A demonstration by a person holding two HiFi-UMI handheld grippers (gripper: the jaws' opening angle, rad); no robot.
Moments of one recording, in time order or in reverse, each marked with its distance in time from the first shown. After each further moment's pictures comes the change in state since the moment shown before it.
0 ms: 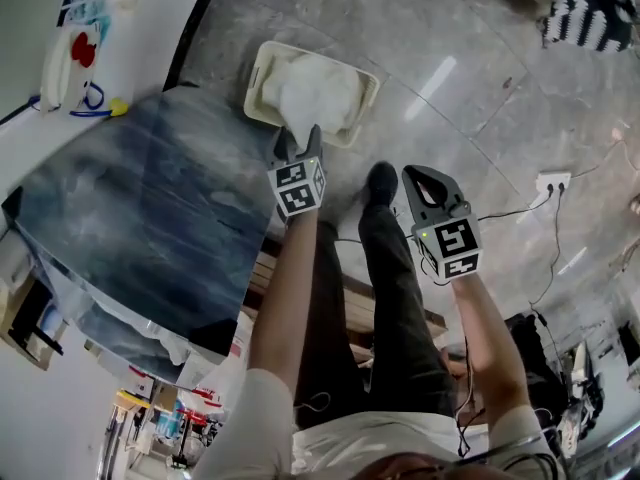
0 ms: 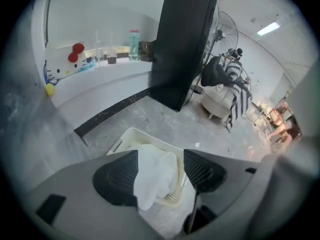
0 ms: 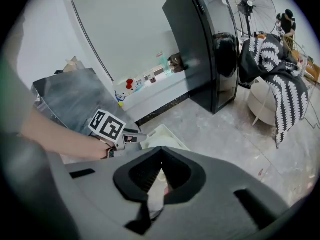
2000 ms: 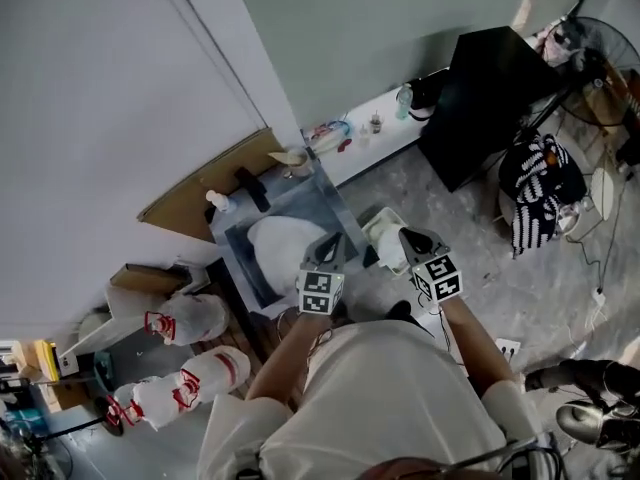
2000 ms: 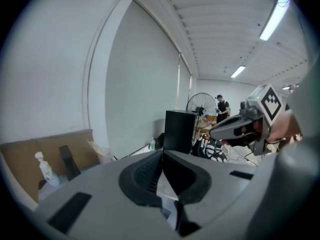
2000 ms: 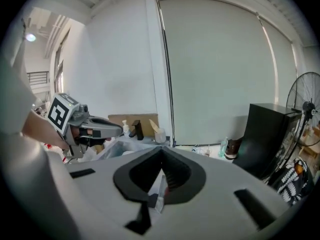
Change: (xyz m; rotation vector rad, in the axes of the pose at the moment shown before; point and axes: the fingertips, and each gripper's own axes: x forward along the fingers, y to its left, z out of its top) left arm -0.753 0.091 0.208 0.103 -0.640 0.046; right arm -0.350 0.463 0.339 -0.547 -0.346 0.233
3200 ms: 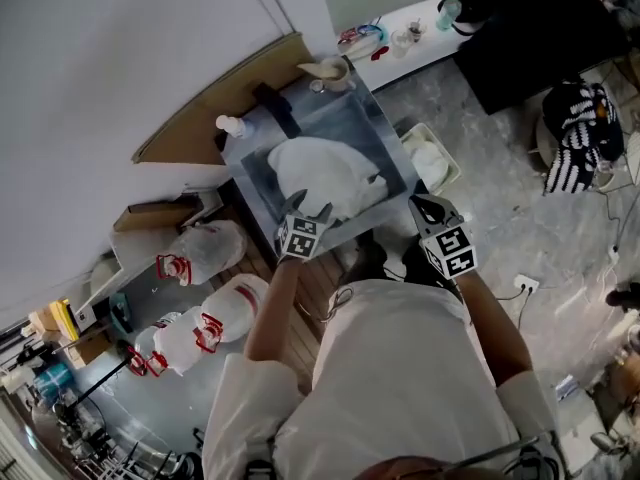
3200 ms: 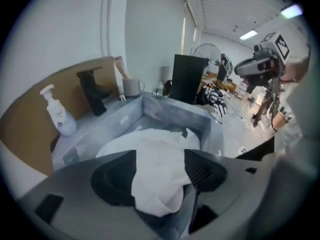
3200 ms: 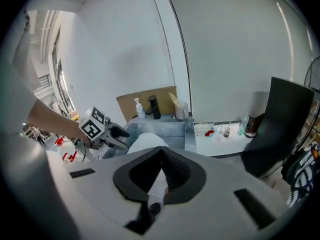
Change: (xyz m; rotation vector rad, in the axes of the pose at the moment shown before) left arm -0.033 0.169 -0.251 0.073 0.549 -0.041; right arm 0.103 0.110 -0.073 0.044 0.215 0.117
